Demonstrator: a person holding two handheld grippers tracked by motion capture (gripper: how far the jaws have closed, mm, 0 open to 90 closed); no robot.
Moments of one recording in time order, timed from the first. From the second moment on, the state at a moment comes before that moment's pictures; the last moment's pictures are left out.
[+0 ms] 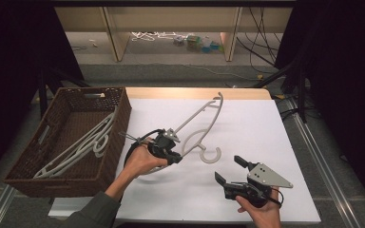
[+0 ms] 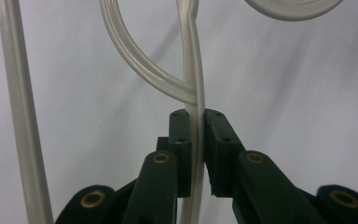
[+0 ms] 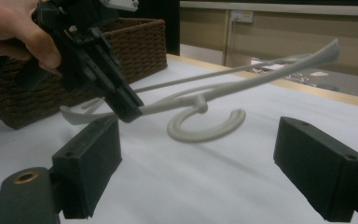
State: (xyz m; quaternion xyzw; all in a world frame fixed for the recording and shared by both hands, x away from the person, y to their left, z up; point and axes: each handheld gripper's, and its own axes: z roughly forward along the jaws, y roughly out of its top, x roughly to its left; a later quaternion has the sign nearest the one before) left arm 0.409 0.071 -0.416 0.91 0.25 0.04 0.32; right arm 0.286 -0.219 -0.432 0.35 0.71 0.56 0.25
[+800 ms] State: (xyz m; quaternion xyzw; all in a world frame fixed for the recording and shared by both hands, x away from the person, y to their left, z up) left arm 0.402 0.103 -0.367 0.85 0.29 -0.03 0.44; right arm 0.286 -0.219 -0.435 0.35 0.72 0.55 0.24
